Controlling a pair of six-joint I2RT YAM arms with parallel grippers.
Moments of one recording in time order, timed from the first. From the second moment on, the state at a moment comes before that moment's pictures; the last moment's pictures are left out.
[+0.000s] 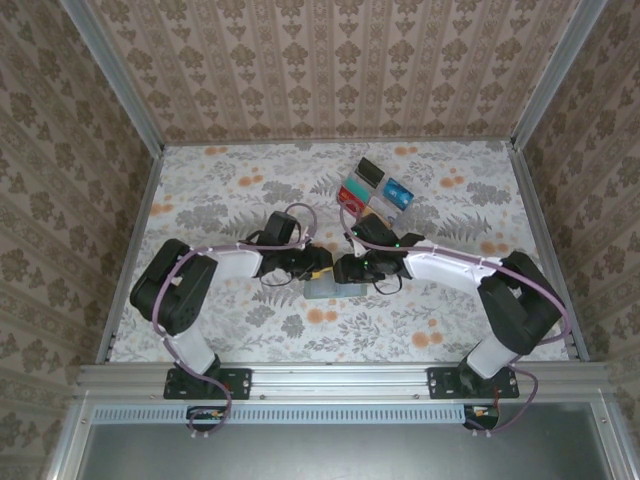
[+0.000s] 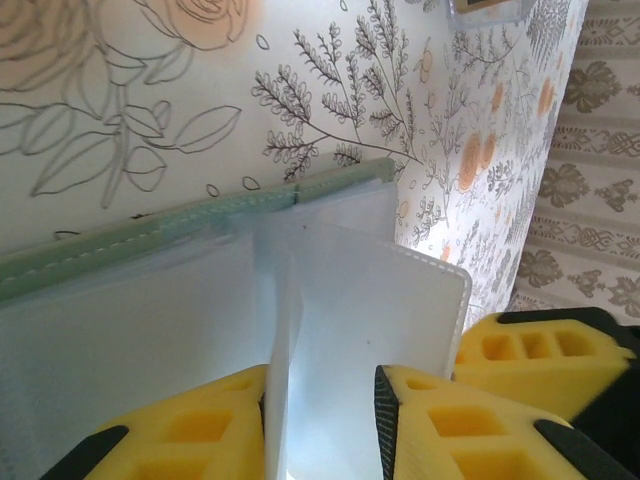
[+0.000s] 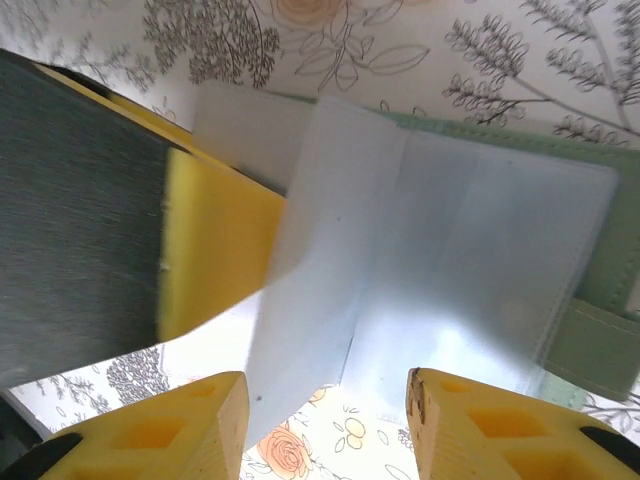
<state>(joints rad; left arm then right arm) -0.61 1.73 0.80 0.07 0.71 -0.91 0.66 1.58 0.94 -0.38 -0.26 0.58</state>
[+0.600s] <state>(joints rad) -0.65 1.78 0.91 0.08 0.73 -0.91 0.61 1.31 0.80 -0.37 -0.07 0.61</state>
